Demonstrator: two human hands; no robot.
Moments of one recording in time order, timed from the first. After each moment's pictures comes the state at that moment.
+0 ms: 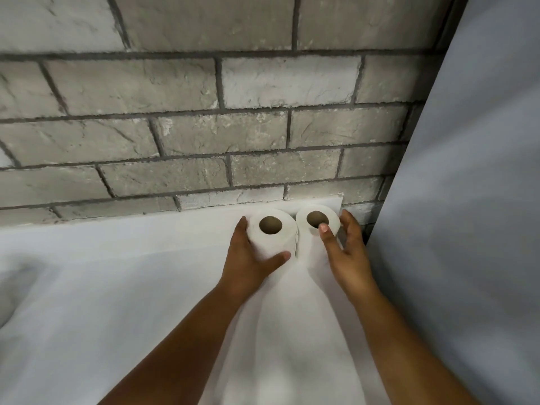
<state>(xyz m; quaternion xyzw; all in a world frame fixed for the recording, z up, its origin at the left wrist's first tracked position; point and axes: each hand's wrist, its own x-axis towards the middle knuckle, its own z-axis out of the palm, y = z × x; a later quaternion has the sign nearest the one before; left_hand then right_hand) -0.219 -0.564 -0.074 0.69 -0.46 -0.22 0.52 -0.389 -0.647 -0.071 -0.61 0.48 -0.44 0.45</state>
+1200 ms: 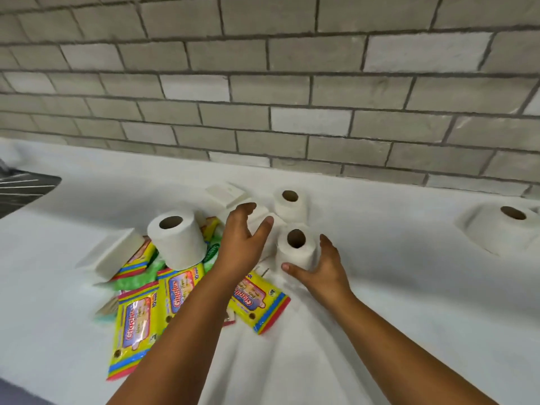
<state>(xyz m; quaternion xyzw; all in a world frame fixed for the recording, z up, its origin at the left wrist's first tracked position) 0.055 -0.124 -0.010 0.79 -0.31 -0.03 0.53 -0.080 -0.232 -0.050 -0.79 0.32 -0.26 0.46</state>
